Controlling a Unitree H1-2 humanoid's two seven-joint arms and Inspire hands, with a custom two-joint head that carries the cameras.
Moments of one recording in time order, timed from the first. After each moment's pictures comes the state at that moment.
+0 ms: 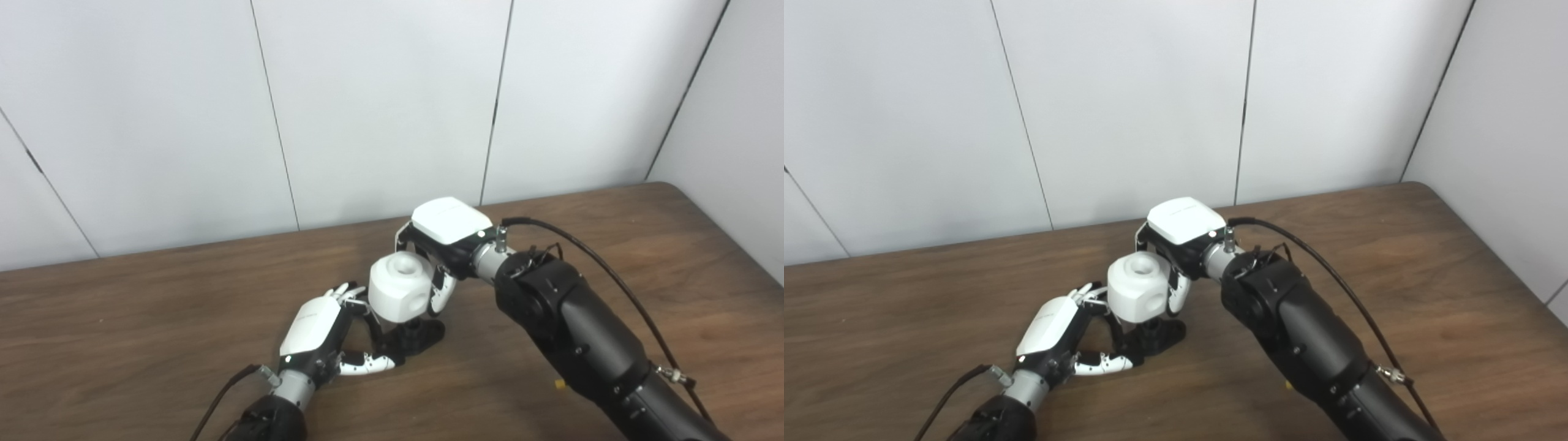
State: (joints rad) left arm -0.39 0.12 -0.50 0.27 0.67 0.02 0.03; right arm -0.55 -0.37 0.34 -0.18 -1.06 0.20 0.59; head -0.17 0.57
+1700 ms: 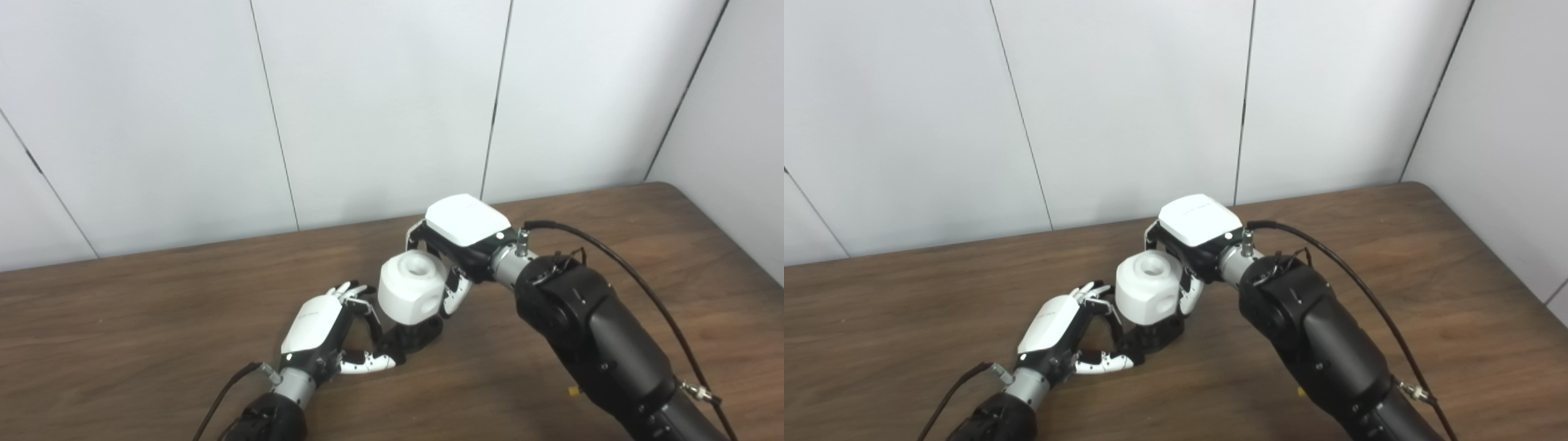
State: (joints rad) left arm -0.40 0.12 -0.51 0.29 0.67 0.01 0.03; right arm -0.50 -0.39 0.30 -0.30 -1.08 0.19 0.65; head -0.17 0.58
